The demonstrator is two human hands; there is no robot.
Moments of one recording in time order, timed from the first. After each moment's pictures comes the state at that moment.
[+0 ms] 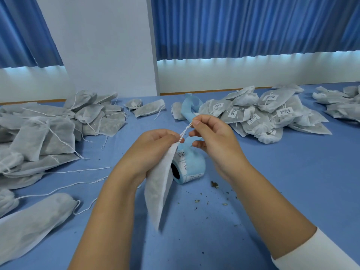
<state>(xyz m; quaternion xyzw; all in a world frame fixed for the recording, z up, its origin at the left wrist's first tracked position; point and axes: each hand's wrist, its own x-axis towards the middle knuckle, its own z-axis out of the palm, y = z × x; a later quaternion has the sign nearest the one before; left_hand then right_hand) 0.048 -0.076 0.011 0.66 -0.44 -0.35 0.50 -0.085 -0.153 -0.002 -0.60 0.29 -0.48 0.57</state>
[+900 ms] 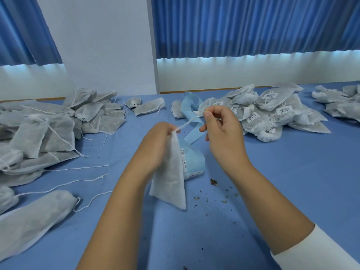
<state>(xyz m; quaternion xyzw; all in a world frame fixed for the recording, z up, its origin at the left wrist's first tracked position) 0.034 -0.085 0.016 0.70 -0.44 -0.28 0.50 -0.088 -0.153 0.002 -0.63 0.32 -0.57 0.42</state>
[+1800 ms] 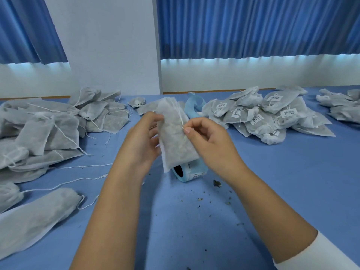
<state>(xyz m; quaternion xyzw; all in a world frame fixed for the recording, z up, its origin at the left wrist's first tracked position) 0.060 -0.079 0.015 0.49 -0.27 -0.44 0.70 -0.079 -0.137 -0.004 -0.72 0.23 -0.46 0.47</state>
